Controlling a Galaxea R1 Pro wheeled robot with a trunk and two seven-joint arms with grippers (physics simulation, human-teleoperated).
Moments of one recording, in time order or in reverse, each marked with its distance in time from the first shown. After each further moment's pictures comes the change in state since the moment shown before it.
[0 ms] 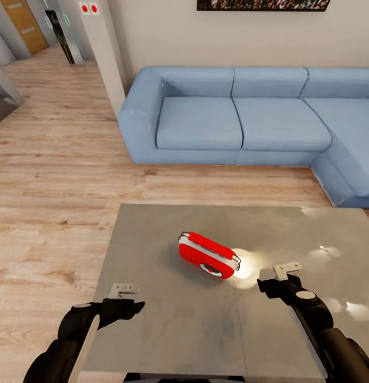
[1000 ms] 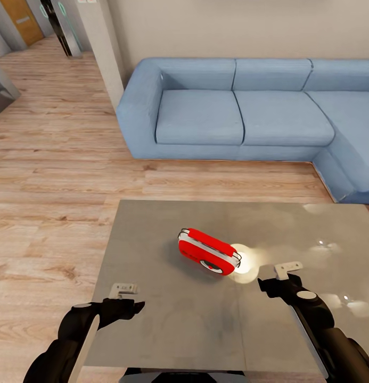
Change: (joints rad) left arm 0.000 0.000 0.000 0.000 0.000 -0.001 0.000; right arm 0.000 -0.002 -0.005 0.000 0.001 -0.009 0.001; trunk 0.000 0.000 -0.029
